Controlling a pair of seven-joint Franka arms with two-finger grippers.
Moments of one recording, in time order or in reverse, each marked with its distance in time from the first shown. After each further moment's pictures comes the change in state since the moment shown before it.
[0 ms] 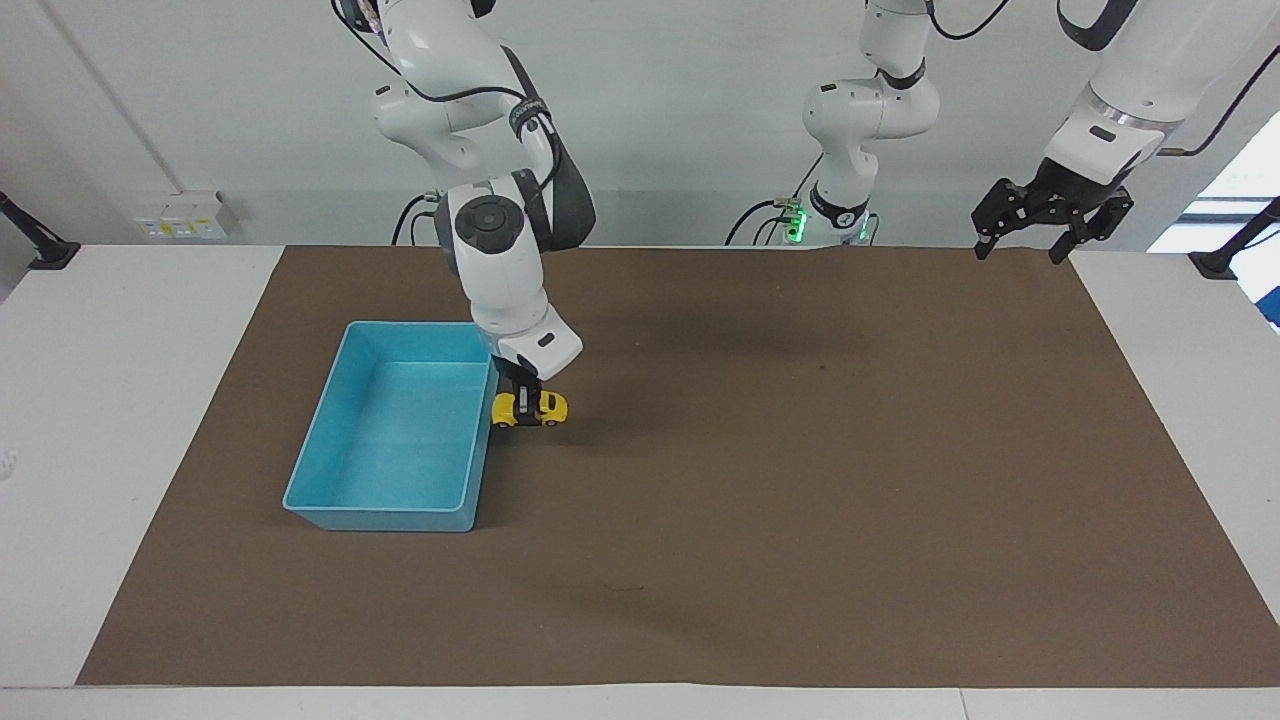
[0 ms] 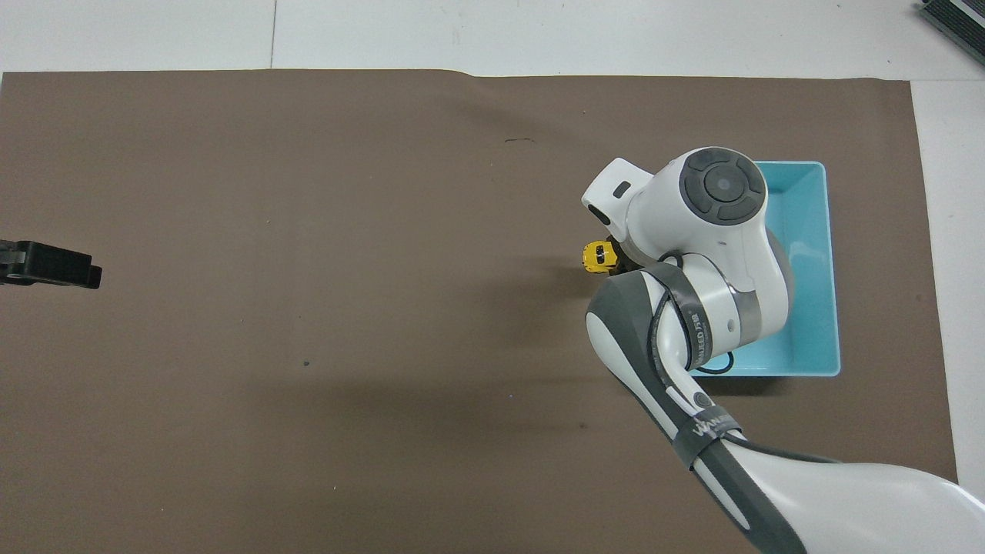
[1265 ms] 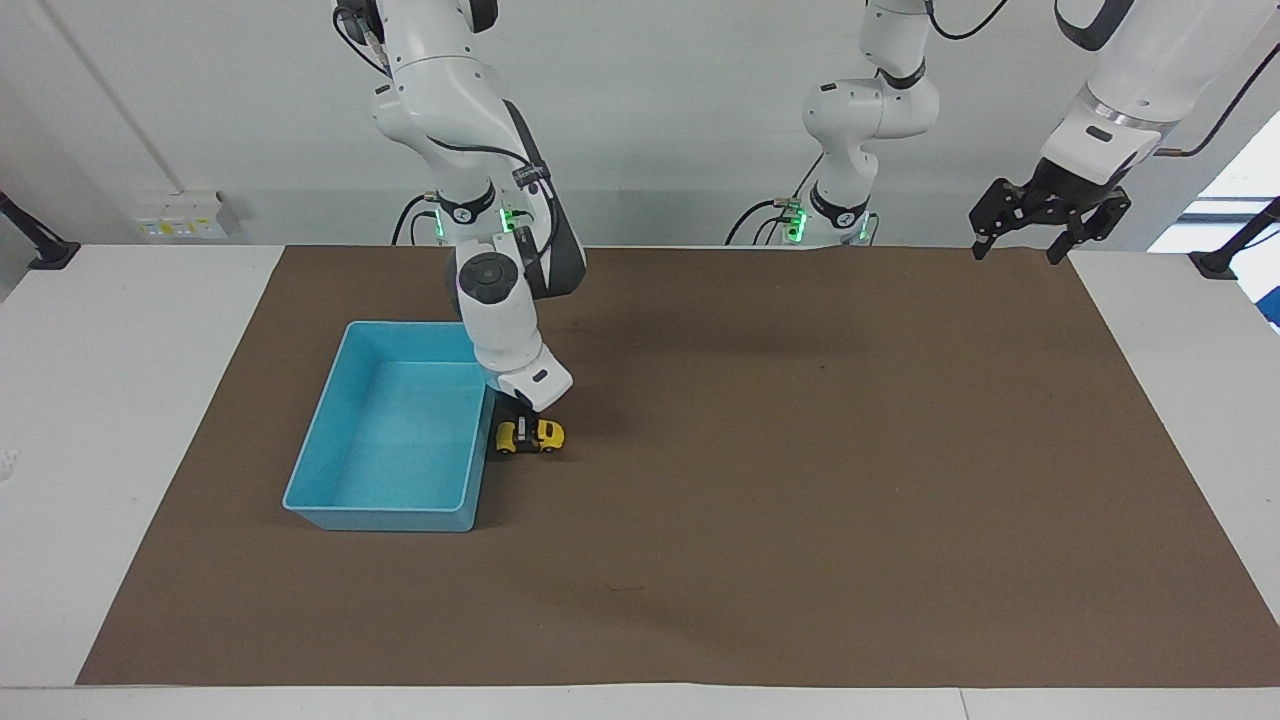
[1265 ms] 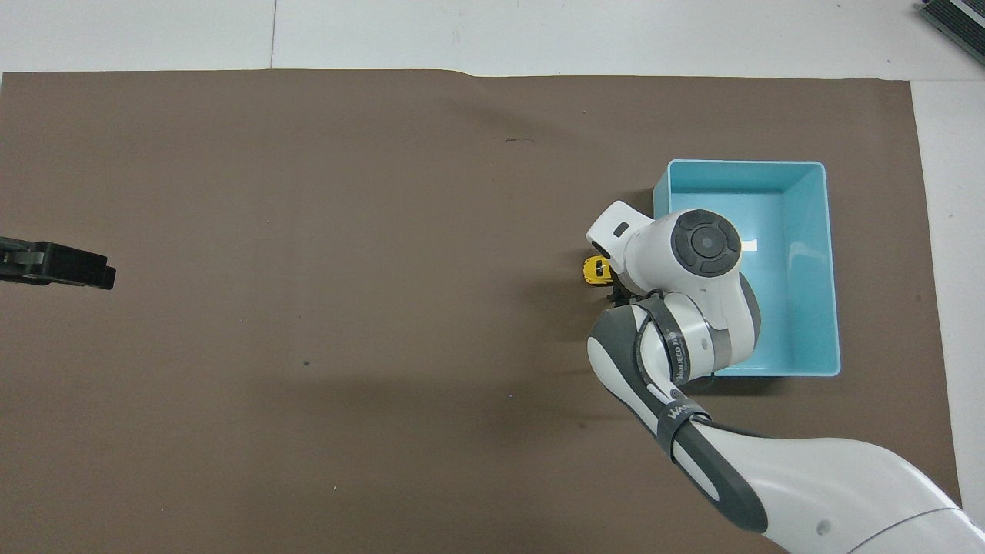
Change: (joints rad) left arm 0.000 0.000 0.000 0.000 0.000 0.000 0.000; right arm -0.020 0.086 0.013 -0.213 0.019 0.347 -0.026
